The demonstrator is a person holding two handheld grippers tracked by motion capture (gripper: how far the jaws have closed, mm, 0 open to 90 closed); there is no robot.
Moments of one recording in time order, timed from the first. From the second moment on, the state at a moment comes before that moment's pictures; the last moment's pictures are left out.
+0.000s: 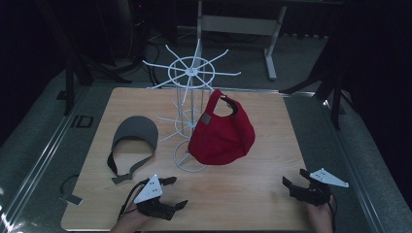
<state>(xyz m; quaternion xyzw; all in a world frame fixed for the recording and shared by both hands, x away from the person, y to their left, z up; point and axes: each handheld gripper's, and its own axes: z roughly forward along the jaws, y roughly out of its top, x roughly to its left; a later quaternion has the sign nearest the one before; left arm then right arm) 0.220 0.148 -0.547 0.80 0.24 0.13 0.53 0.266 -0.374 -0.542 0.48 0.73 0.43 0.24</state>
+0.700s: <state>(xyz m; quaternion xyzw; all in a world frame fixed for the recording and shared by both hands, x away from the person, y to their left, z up) 0.201 0.215 -0.552 0.78 0.31 0.18 0.51 0.267 -0.373 -0.553 0.49 0.71 0.44 0.25</state>
